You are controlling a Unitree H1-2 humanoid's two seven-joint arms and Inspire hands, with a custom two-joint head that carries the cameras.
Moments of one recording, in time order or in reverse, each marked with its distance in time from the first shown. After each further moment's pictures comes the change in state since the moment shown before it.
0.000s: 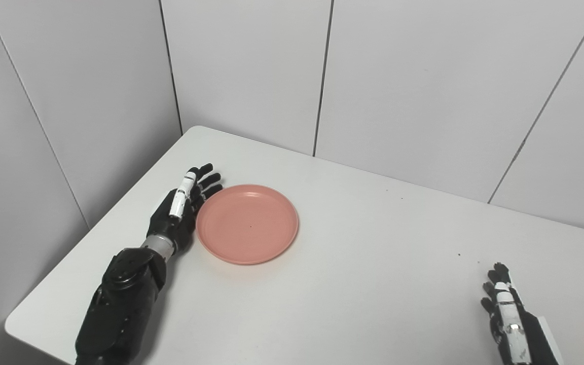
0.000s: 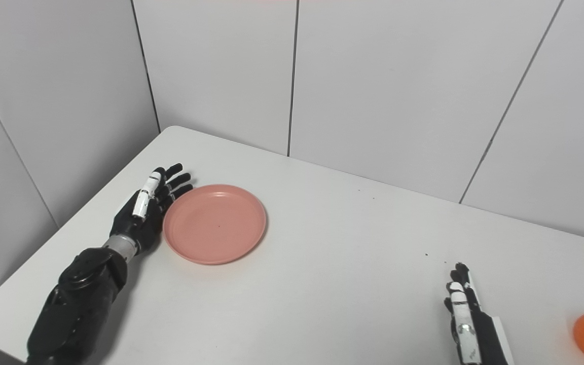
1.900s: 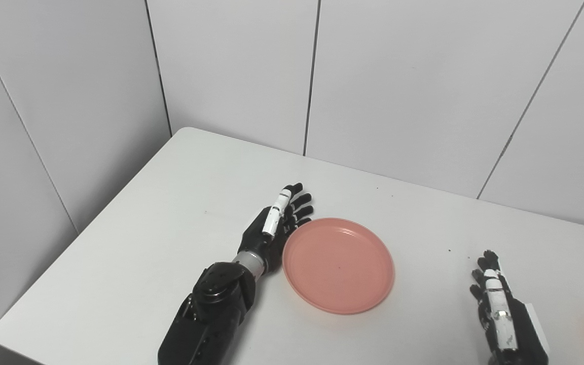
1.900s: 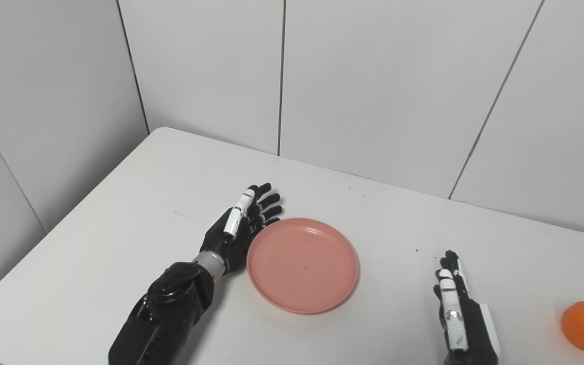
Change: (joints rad) left arm -0.068 -0.224 -0.304 -0.110 -0.015 0.117 0.163; right arm -0.012 0.036 0.000 -0.026 -0.011 0.004 -0.031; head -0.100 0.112
